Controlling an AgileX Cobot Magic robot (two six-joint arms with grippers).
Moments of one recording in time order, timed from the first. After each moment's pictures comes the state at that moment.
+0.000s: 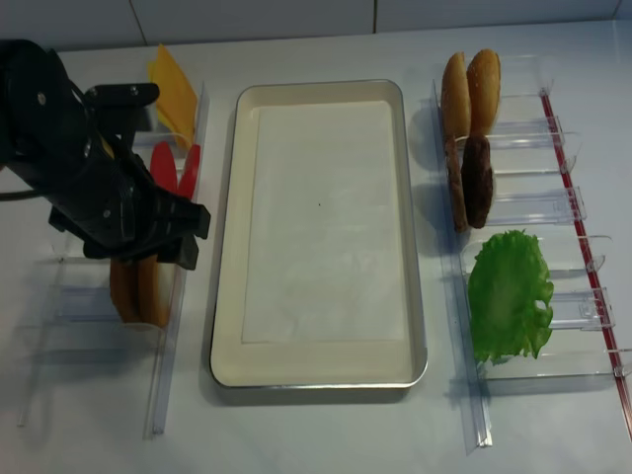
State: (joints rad) left arm -0.25 1.43 -1.02 -0.10 1.03 -0.09; right arm 0.05 -0.02 -0.47 0.07 1.12 0.00
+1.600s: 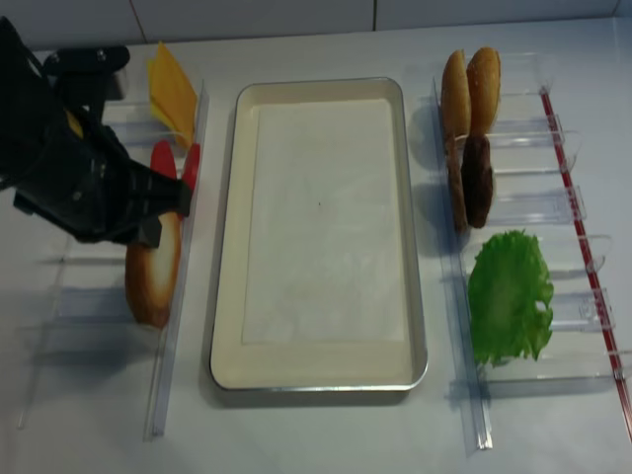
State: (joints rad) left arm -0.25 1.32 -1.08 -0.04 1.11 -0.17; right arm 0.05 -0.02 -0.47 0.07 1.12 0.00
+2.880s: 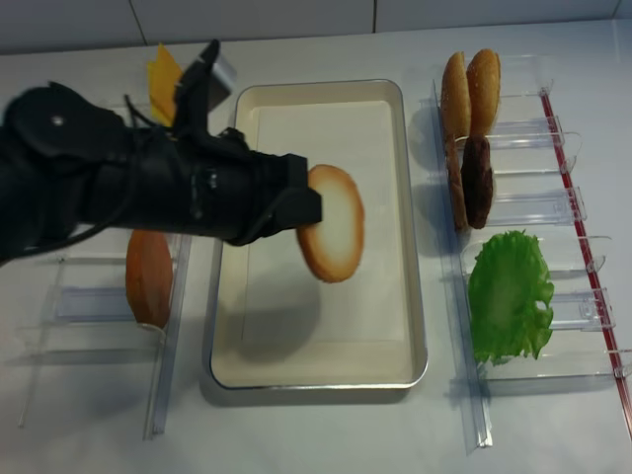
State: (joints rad) left arm -0.42 1.42 -0.90 -1.12 0.72 0.49; right arm 0.05 -0.02 -0.47 0.07 1.12 0.00
